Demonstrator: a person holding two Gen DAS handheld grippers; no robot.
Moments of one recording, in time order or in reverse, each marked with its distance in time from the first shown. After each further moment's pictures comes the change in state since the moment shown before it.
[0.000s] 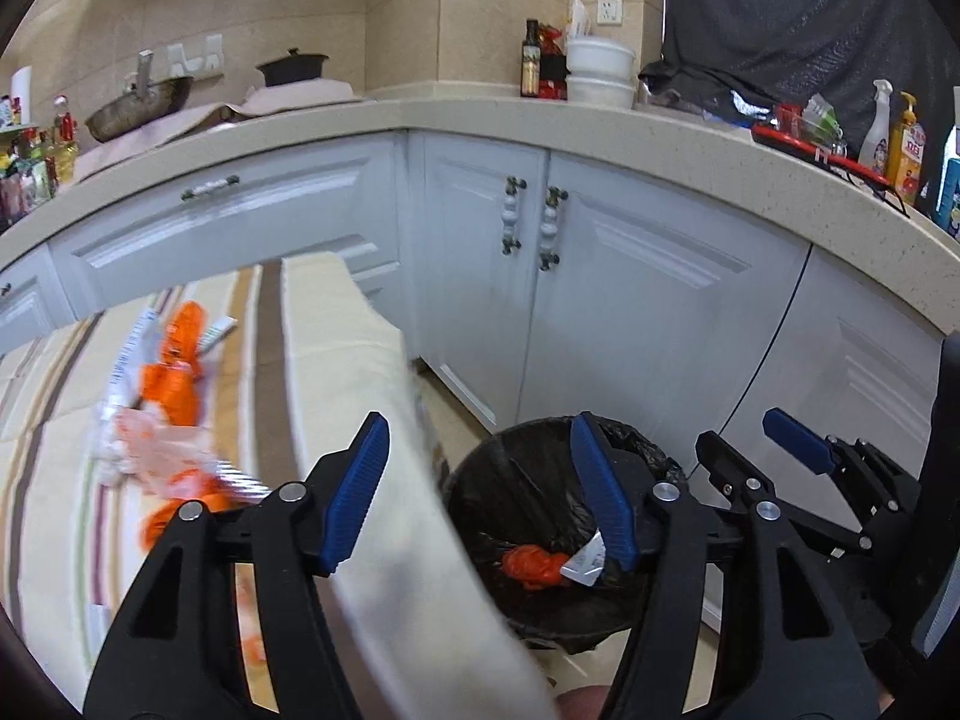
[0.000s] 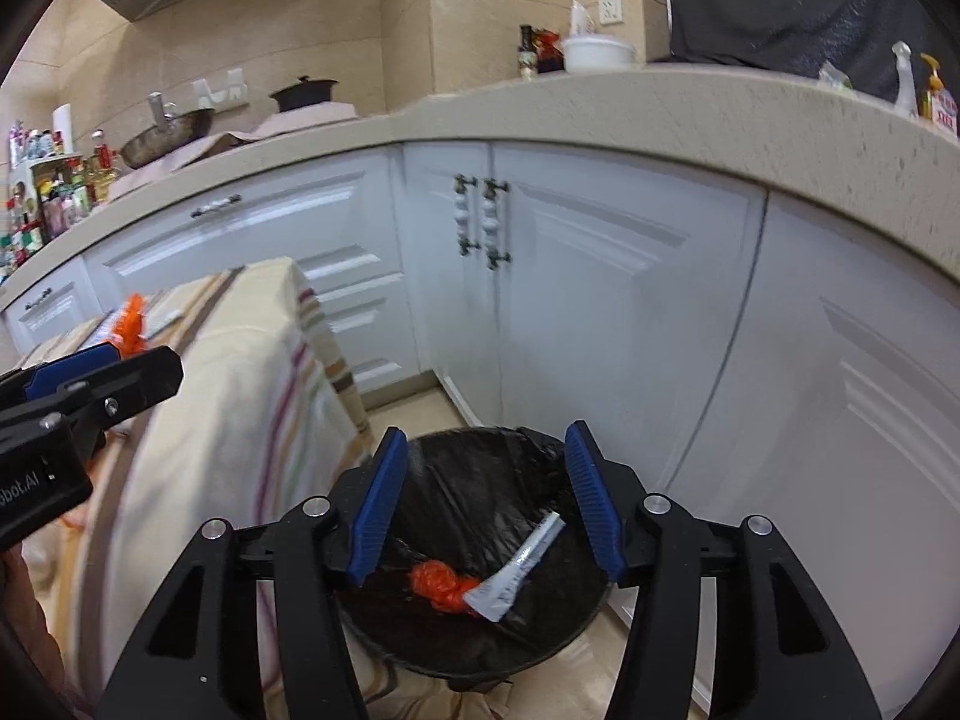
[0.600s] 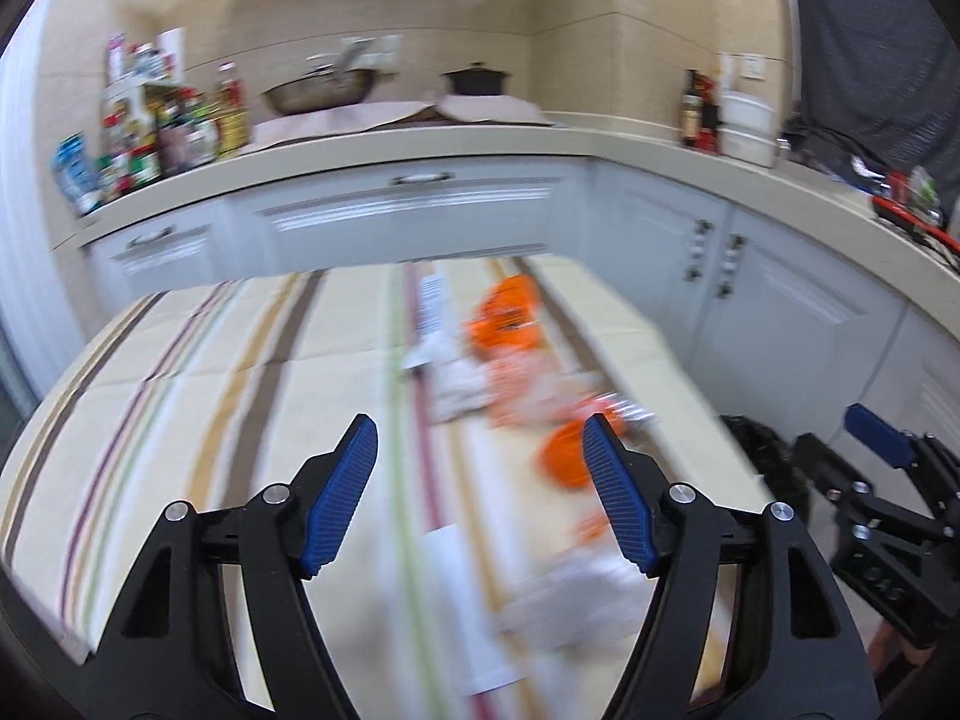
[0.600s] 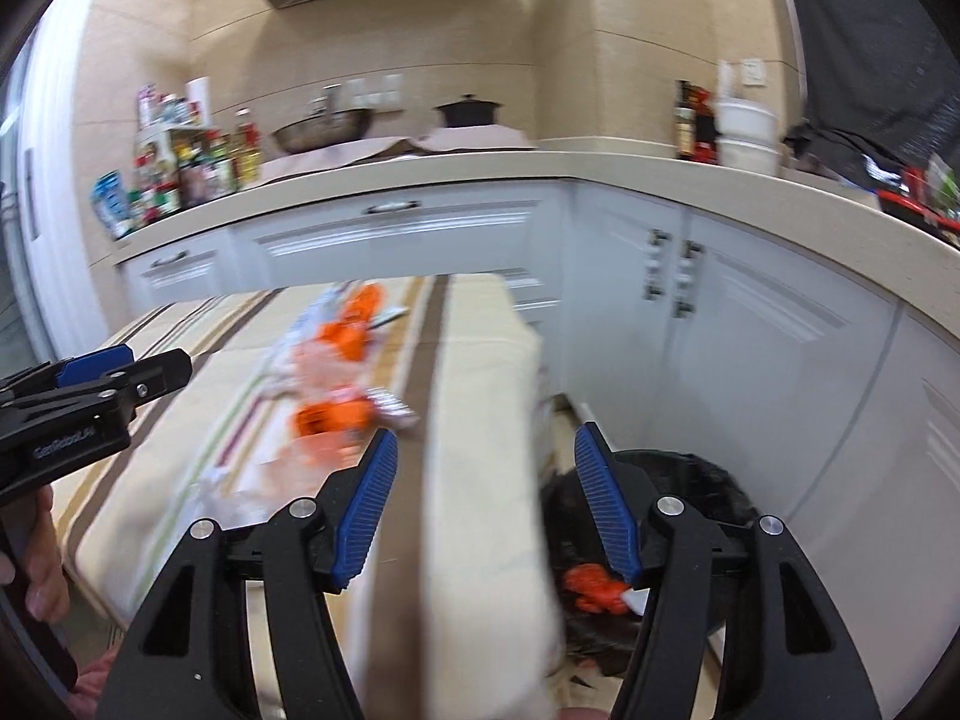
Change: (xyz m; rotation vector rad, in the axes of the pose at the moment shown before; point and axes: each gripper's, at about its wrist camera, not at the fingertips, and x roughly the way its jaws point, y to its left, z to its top) left arm -0.116 0.157 -0.044 -0.156 -0.025 0.273; right arm -0.070 0.134 -0.008 -0.152 -0.046 0.253
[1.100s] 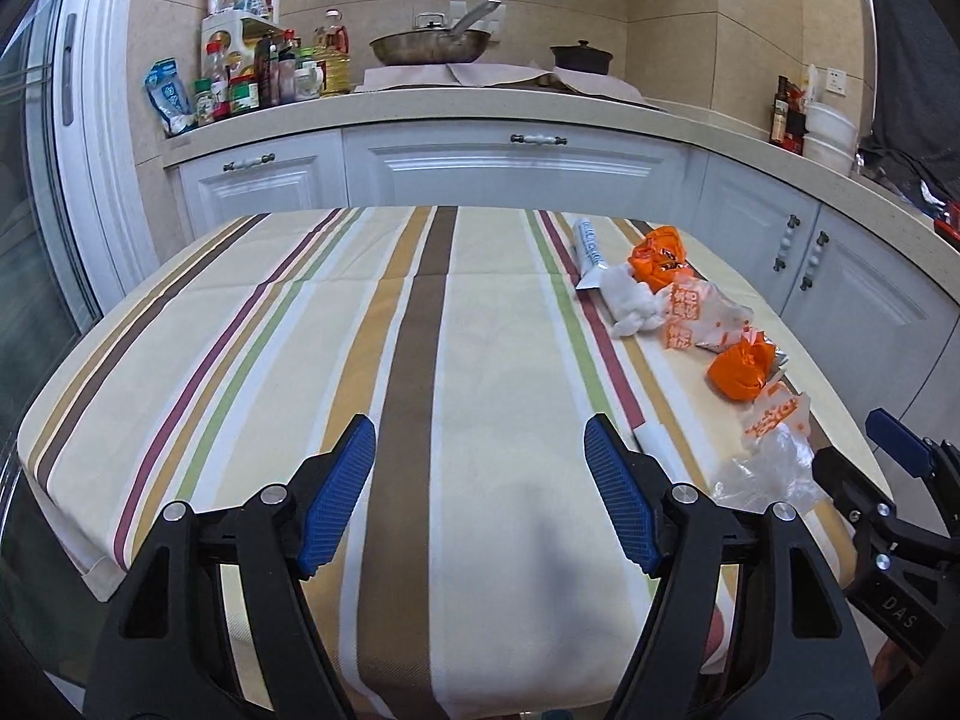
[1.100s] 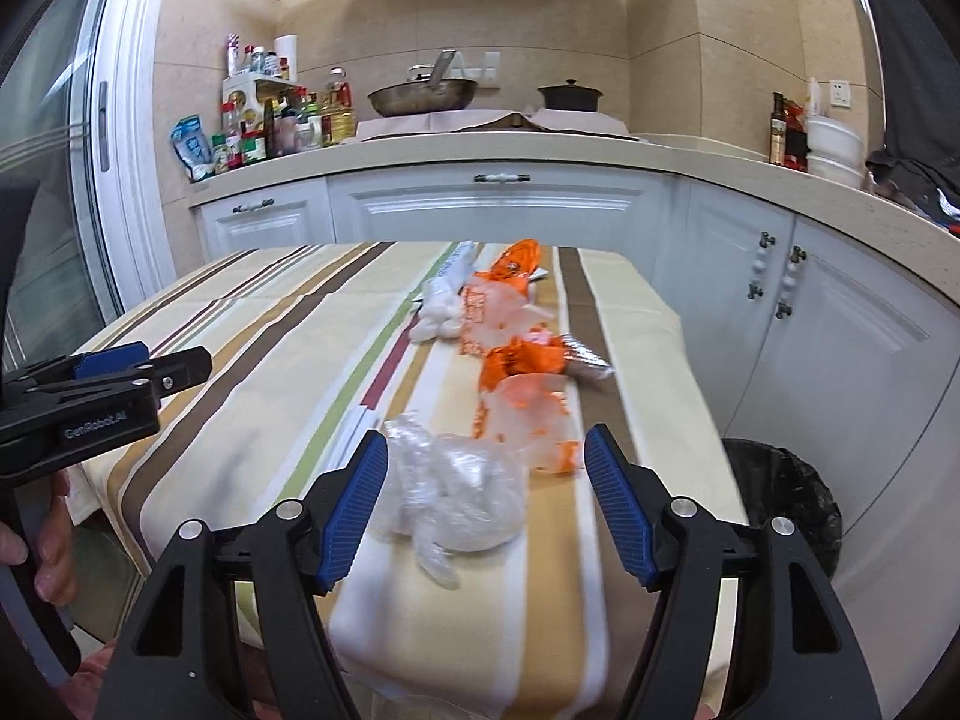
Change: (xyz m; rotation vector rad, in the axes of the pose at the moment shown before) left arm -0.020 0.099 -0.053 -0.106 0.046 0.111; right arm 0.005 0.087 -0.029 -0.098 0.026 0.115
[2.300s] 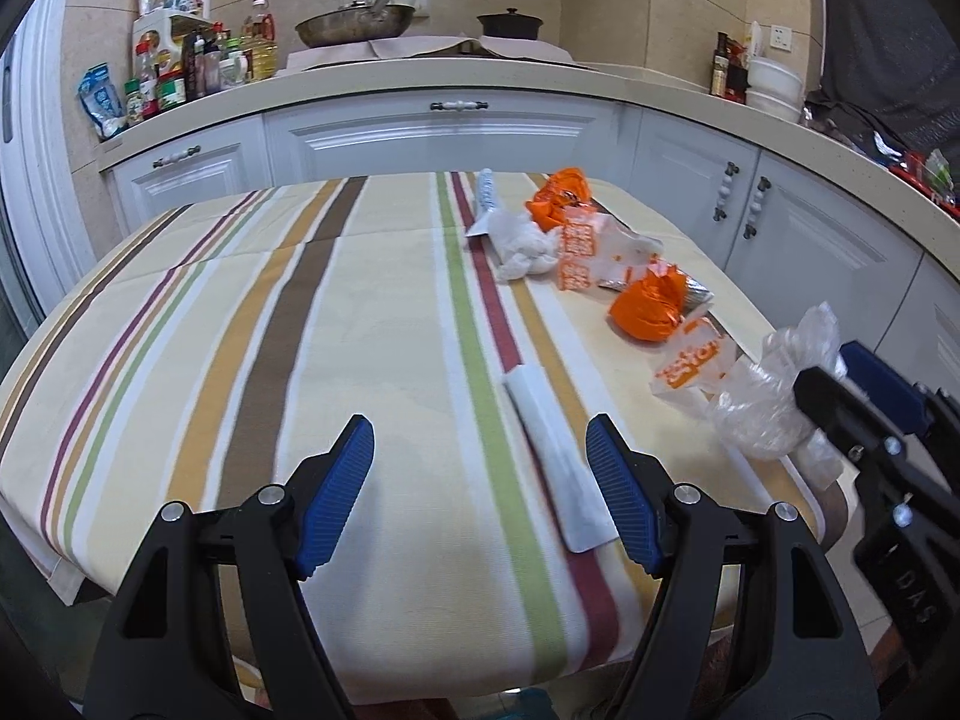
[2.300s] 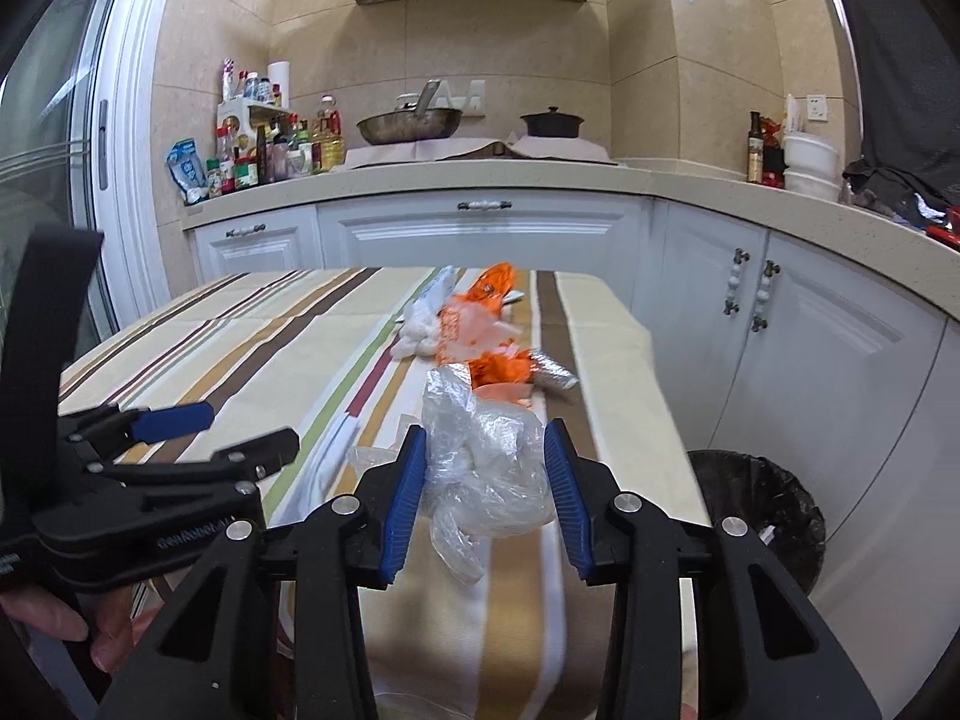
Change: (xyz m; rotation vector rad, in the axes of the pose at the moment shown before) left arm 0.017 -0.067 -0.021 0.083 0.062 -0.112; right arm -0.028 -0.015 -0.007 0.020 -0.080 -0.037
